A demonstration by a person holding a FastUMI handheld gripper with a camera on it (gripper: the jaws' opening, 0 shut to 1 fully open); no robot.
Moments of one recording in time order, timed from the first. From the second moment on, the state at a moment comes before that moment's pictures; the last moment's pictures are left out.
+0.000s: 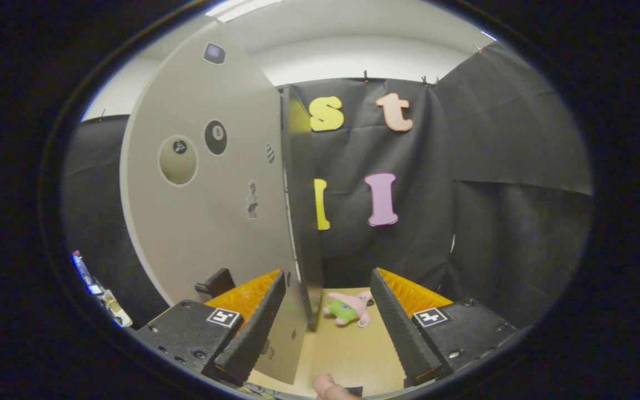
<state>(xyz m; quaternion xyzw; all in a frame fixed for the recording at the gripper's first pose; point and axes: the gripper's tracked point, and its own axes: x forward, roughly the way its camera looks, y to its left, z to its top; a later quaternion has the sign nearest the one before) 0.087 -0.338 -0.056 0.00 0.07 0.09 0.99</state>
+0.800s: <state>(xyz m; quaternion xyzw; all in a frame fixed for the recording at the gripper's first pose) 0.074 -0.182 -0.066 -0.02 0.08 0.09 0.99</state>
